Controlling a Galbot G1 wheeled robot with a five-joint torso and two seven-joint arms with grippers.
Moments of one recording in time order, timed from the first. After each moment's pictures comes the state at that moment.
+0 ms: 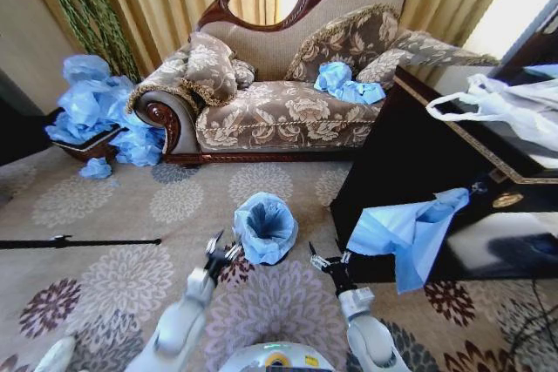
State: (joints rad) left arm 1.70 -1.30 -0.49 -2.02 -0.03 0.03 -0.16; right arm -1.57 1.37 0.39 1.91 0.23 0.20 -0.02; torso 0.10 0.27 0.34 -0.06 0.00
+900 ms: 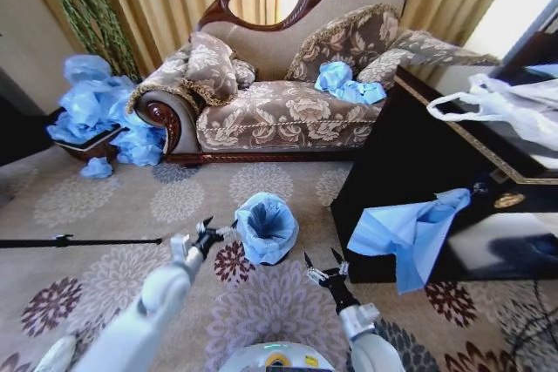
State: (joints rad) left arm 1.05 -0.92 -0.35 -1.83 -0.80 0.42 -0.01; right arm -1.58 1.33 0.34 1.85 0.22 0.19 -0.10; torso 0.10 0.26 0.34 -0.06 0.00
